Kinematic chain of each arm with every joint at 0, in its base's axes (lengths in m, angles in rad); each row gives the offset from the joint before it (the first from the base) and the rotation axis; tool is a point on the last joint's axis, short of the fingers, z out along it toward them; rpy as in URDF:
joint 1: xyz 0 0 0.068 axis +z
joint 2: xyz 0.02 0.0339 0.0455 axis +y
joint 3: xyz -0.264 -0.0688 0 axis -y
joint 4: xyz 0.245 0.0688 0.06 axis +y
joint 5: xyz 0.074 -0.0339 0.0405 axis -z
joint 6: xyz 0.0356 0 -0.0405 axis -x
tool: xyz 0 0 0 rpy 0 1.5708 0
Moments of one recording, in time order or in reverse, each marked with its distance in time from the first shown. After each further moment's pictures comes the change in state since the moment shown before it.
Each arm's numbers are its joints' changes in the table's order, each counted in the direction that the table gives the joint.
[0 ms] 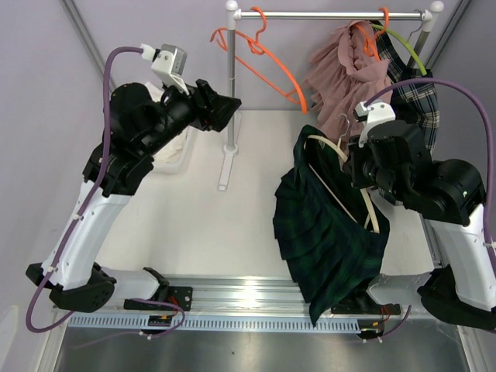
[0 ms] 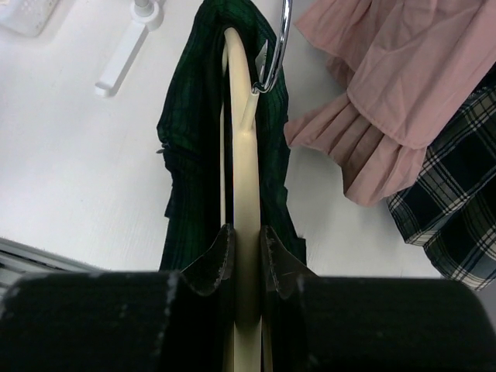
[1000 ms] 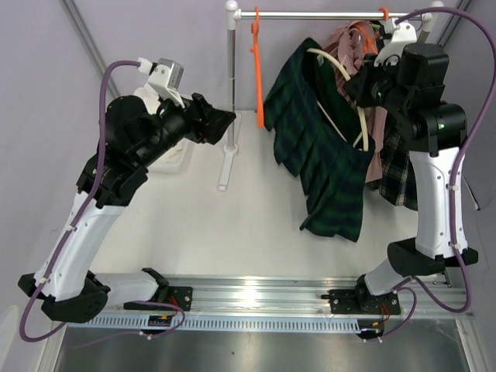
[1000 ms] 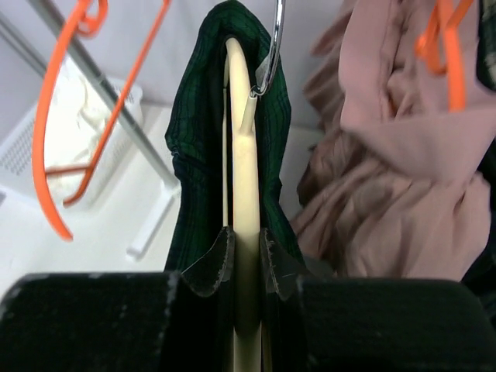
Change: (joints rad) left arm 0.000 -0.077 -0.092 0.032 0.000 -0.003; right arm -0.509 0.324 0.288 -0.388 -0.485 0.154
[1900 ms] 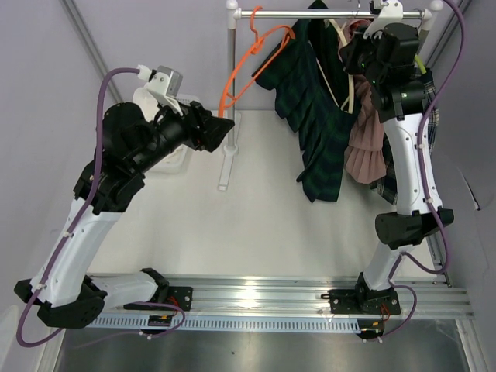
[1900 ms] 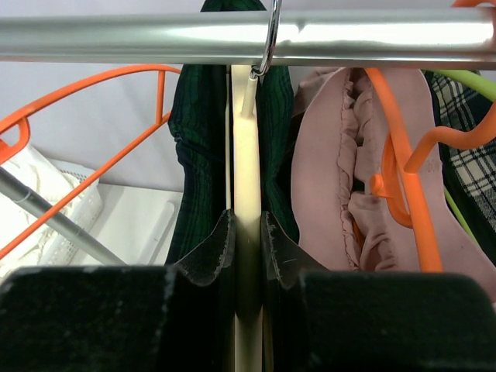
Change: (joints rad) left arm 0.000 -0.051 -0.055 -0.002 0.031 -0.012; right arm -0.057 0.252 0.055 -0.410 0.068 -0.006
